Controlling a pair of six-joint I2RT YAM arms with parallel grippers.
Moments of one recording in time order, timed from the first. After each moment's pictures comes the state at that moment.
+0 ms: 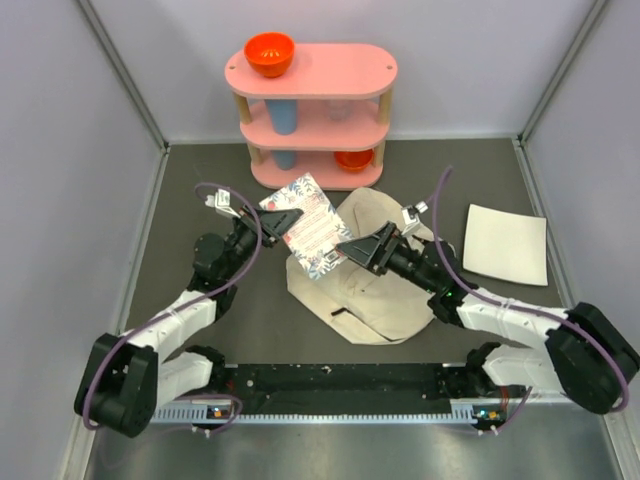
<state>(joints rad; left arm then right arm) -0.33 1.08 0.41 0.87 0.35 -1.20 0.72 1.14 0.42 0.75 -0.23 1.16</state>
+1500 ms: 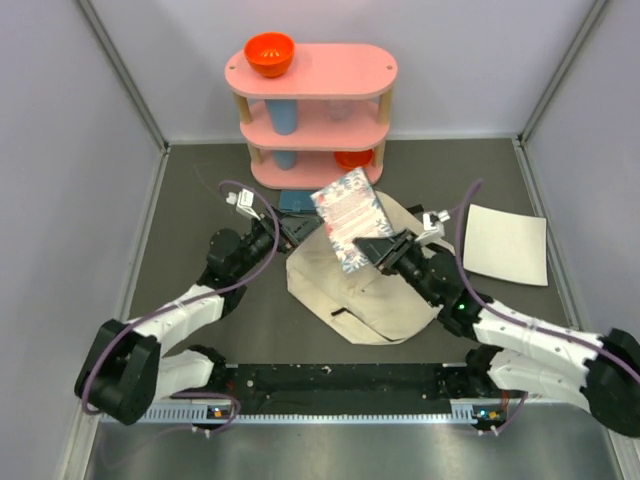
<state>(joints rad) -0.44 1.19 0.44 0.90 0.39 -1.15 0.84 1.04 0.42 0.67 0.13 1.05</state>
